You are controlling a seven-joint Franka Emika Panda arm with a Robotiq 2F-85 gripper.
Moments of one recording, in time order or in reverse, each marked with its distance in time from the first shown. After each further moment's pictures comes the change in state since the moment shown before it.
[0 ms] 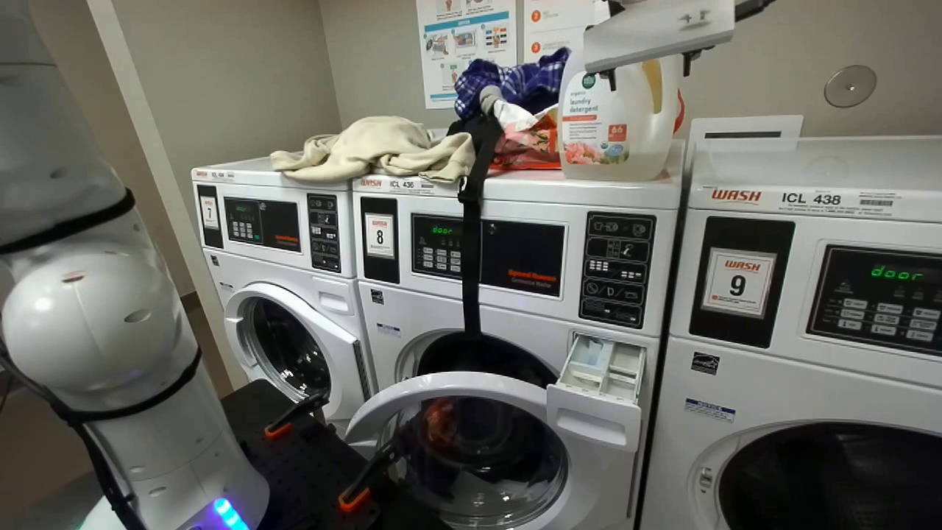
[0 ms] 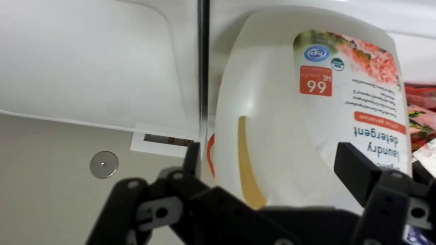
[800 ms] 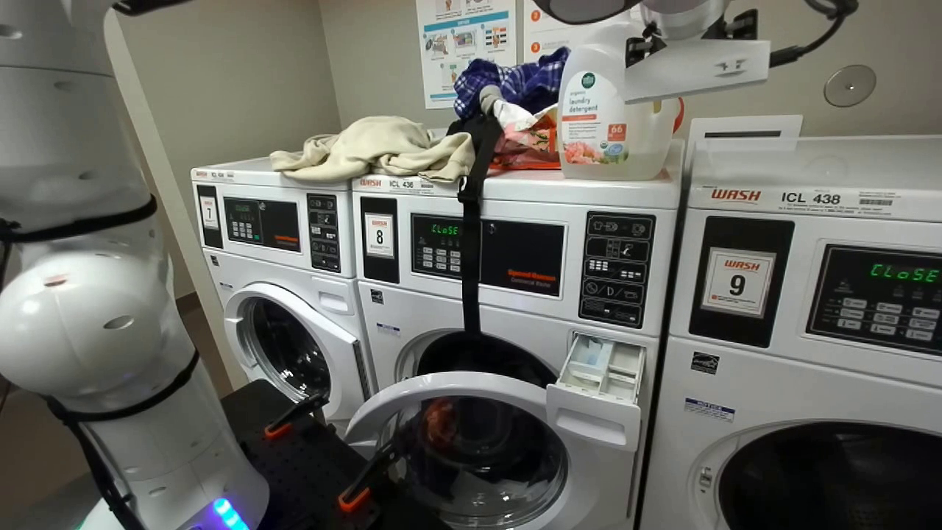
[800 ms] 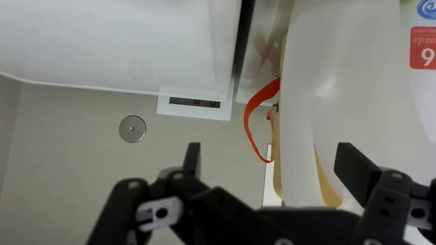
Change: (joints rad) arm -0.092 0.177 0.057 0.123 0.396 0.030 -0.219
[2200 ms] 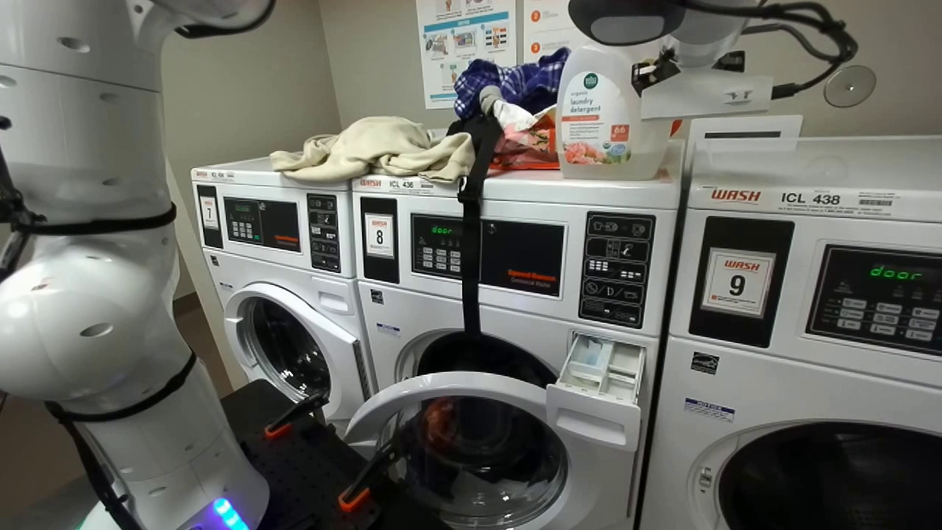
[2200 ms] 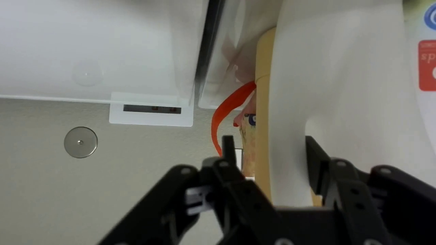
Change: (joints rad) arm -0.102 0.159 0.083 0.161 0.028 -0.196 0.001
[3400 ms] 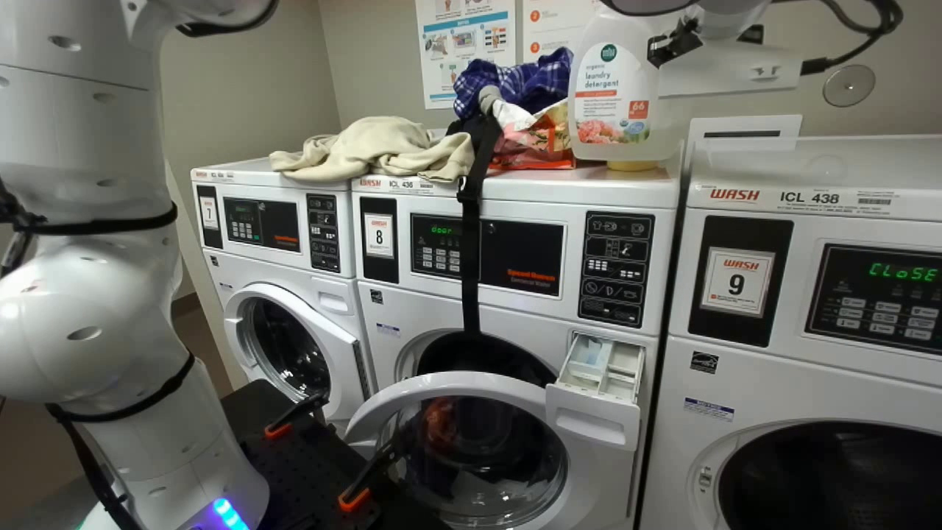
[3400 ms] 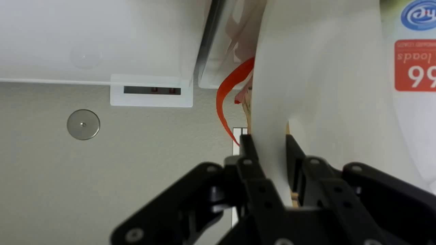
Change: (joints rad) arm -0.053 -0.002 -0.015 0.053 0.035 -0.104 0.010
